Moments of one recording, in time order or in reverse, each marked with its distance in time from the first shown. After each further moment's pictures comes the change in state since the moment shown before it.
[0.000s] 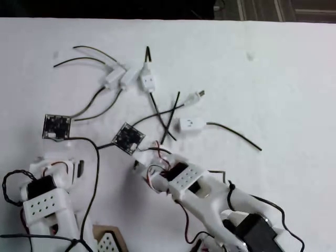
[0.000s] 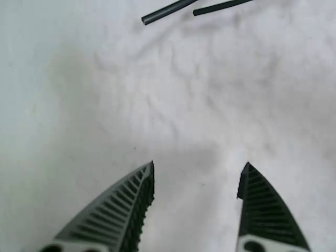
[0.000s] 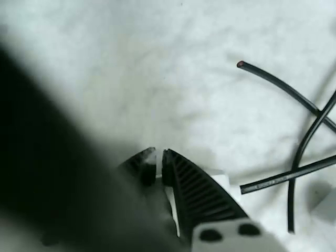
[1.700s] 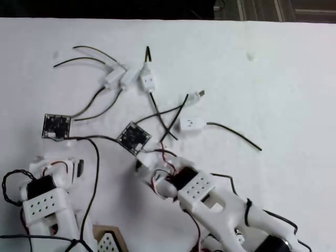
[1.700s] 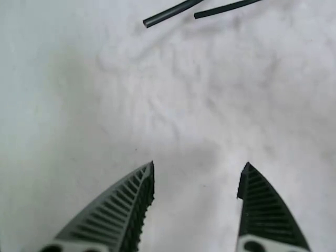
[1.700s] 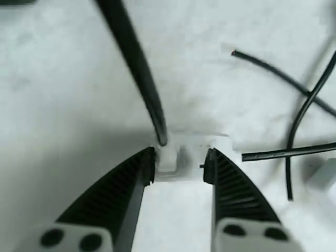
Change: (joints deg) left arm 0.0 0.0 -0.3 0.0 0.0; right arm -1.1 -17.0 1.9 11.9 -5.3
